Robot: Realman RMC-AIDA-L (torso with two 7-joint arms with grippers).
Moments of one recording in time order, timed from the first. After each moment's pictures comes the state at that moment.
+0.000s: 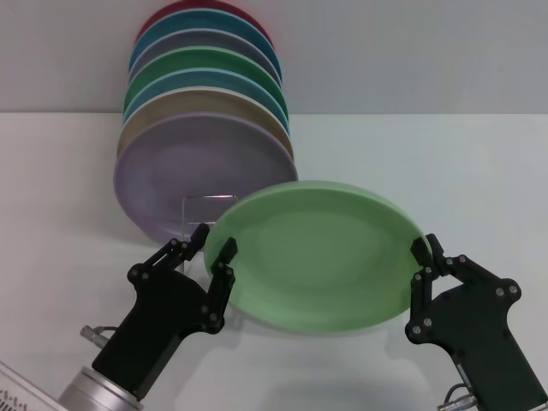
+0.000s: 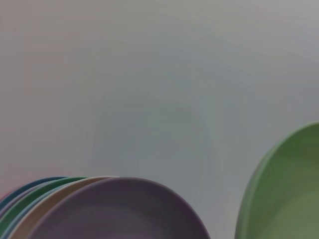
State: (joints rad) left arm -0.27 -2.07 -0.19 -0.51 2.12 1.40 0.12; right arm 0.11 2.09 0.13 0.67 -1.97 -1.54 -0.55
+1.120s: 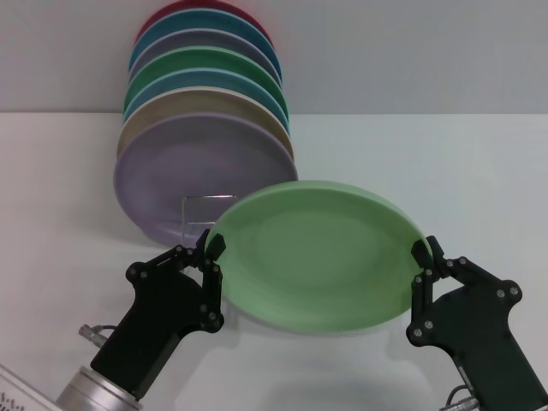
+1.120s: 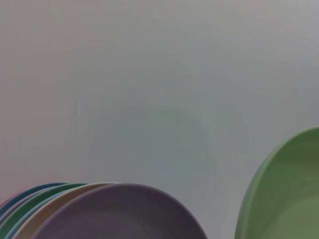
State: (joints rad) left arm -0.26 -2.07 -0.19 -0.50 2.13 1.41 0.13; right arm 0.12 2.09 0.12 0.67 -1.97 -1.54 -0.55
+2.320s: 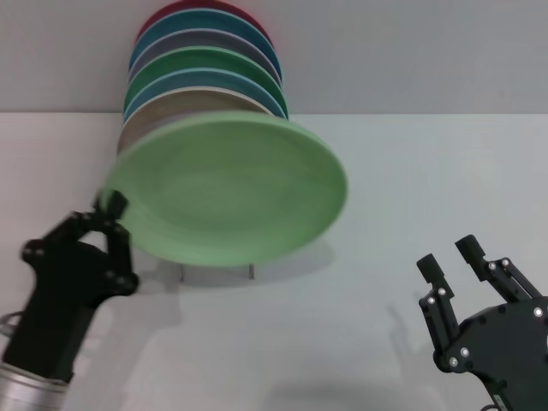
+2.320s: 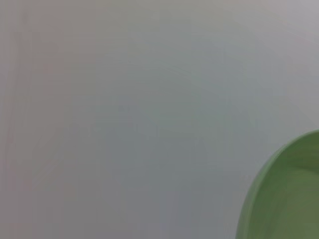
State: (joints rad) left arm -0.19 -2.07 -0.32 -0.48 2.13 1.62 0.10; right arm 0.12 2.08 0.01 0.54 -2.00 -1.75 -0.38
